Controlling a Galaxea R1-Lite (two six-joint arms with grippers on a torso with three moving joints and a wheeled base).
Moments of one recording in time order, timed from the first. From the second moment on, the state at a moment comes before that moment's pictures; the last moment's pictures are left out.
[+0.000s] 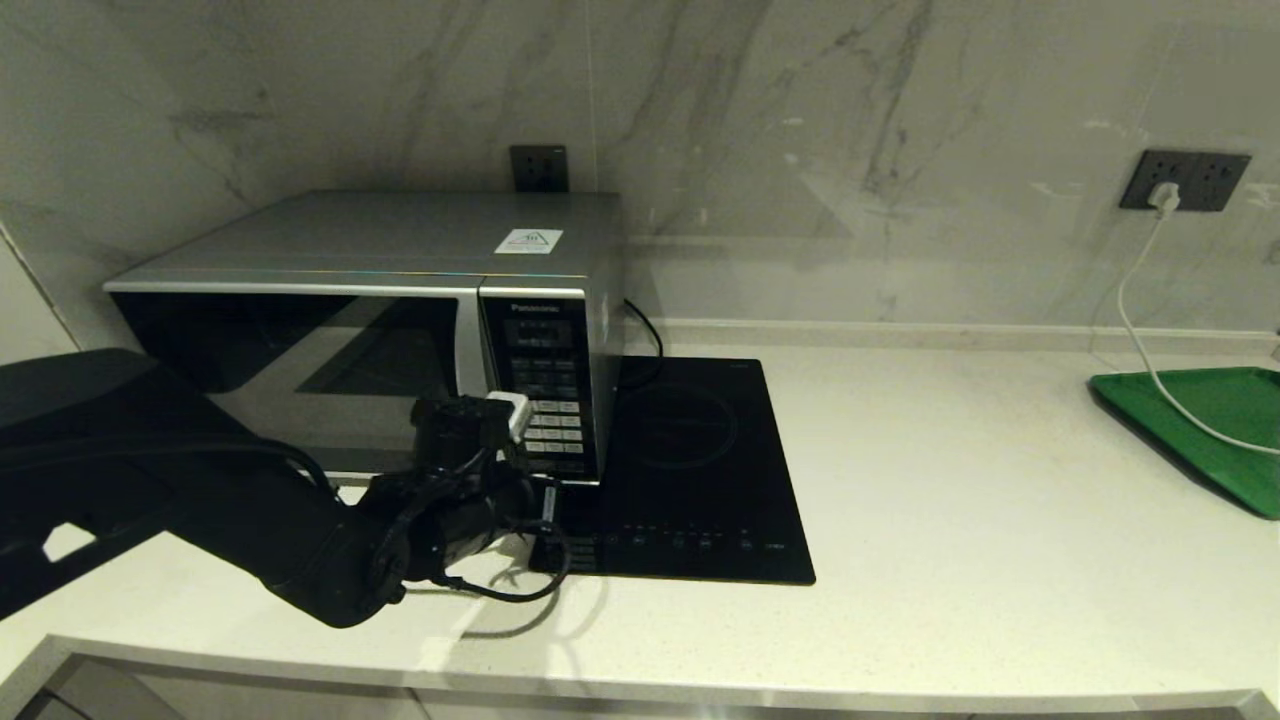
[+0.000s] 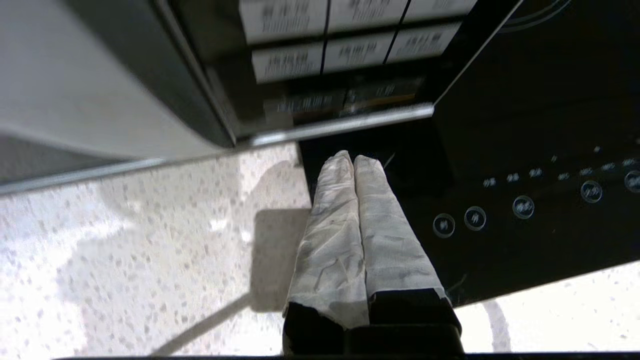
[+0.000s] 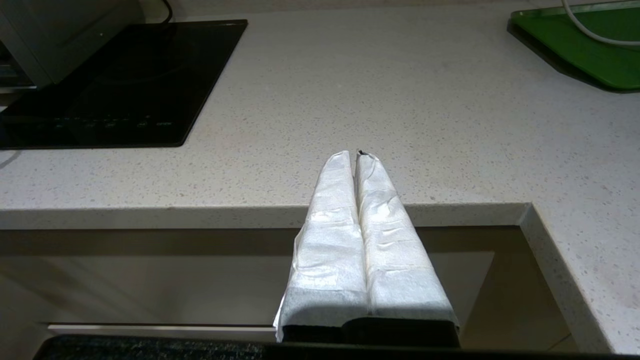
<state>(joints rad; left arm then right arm) -0.46 2.04 -0.87 -0.67 0.11 -0.11 0.00 0.00 -0.02 0.03 -0.04 0.10</state>
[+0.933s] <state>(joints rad) -0.47 2.05 -0.91 -0.67 0.11 -0.10 0.00 0.00 -0.02 0.03 -0.04 0.10</state>
